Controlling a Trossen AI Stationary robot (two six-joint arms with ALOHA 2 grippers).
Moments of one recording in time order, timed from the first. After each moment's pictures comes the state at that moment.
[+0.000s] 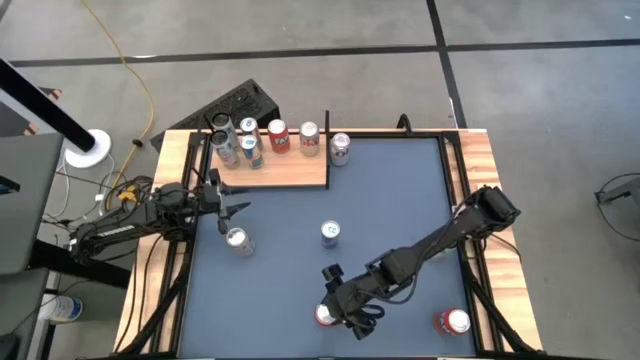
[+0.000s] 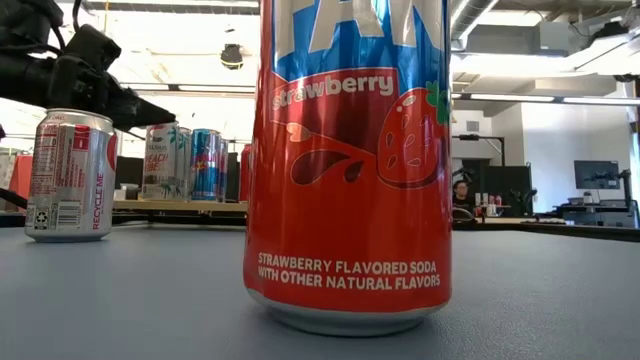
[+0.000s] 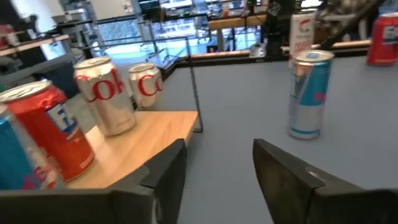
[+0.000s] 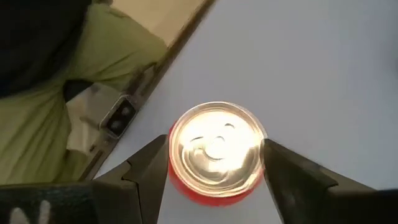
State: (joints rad) left arm 0.29 0.00 0.07 -0.11 0.00 0.15; right arm 0.51 1.87 1.44 -0.34 0.01 0.03
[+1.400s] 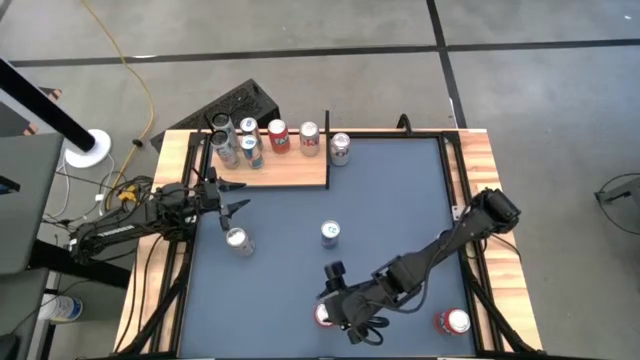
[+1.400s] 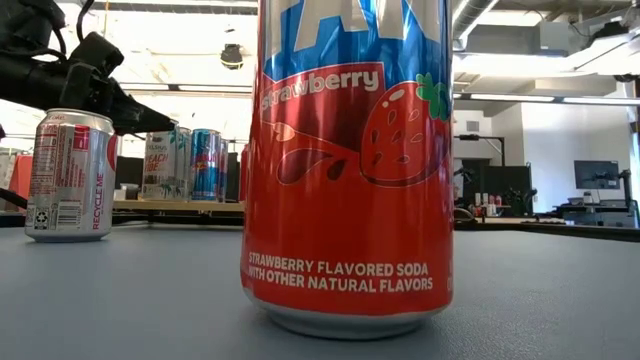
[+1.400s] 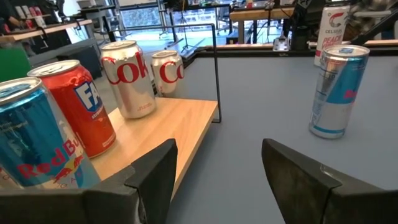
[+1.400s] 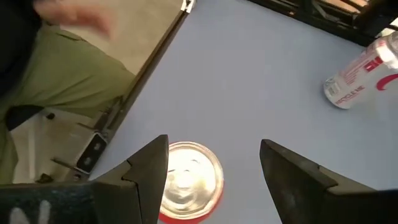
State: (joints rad) left arm 0.29 0.00 0.07 -0.14 -0.09 0.11; right arm 0.57 1.87 1.56 -0.41 0.26 0.05
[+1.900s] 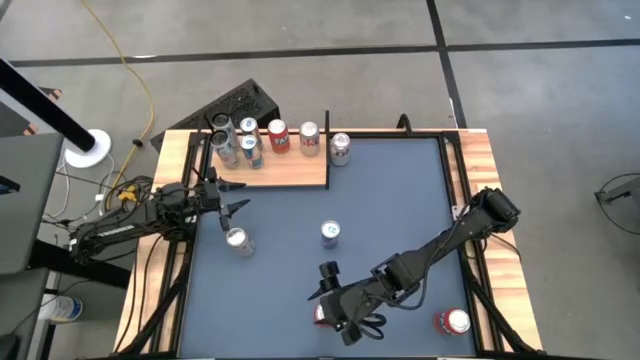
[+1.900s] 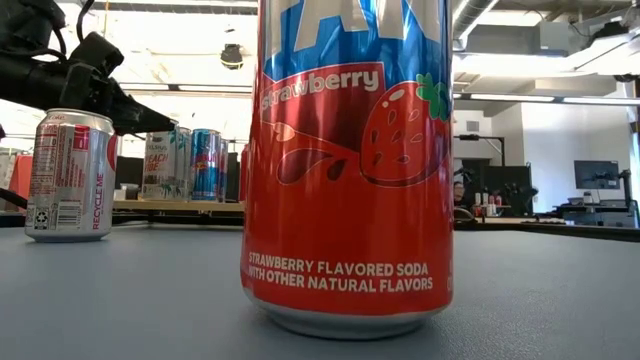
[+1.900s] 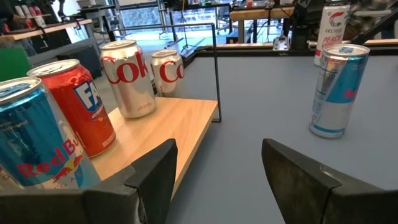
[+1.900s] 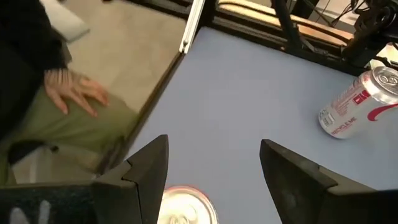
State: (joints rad) left arm 0.29 0.00 0.07 -0.15 -0.09 0.11; right arm 0.55 1.87 1.56 -0.27 0.25 0.05
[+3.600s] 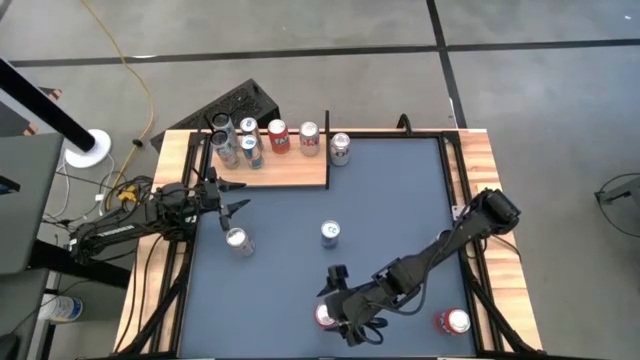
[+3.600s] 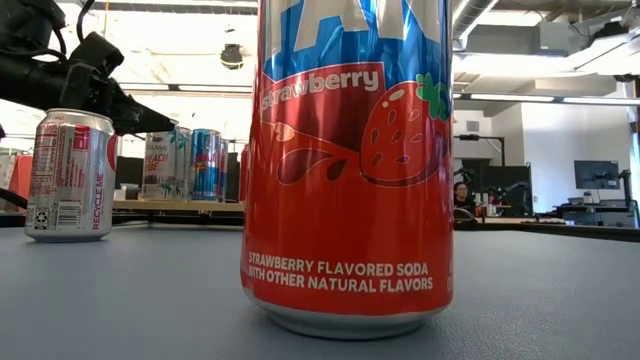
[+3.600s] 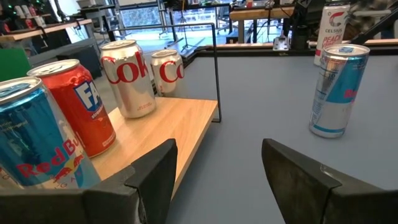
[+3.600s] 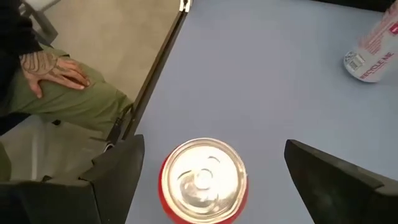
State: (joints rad) left arm 0.29 0.00 0.07 -0.15 -0.09 0.11; right arm 0.58 1.87 1.48 -0.31 0.23 0.22
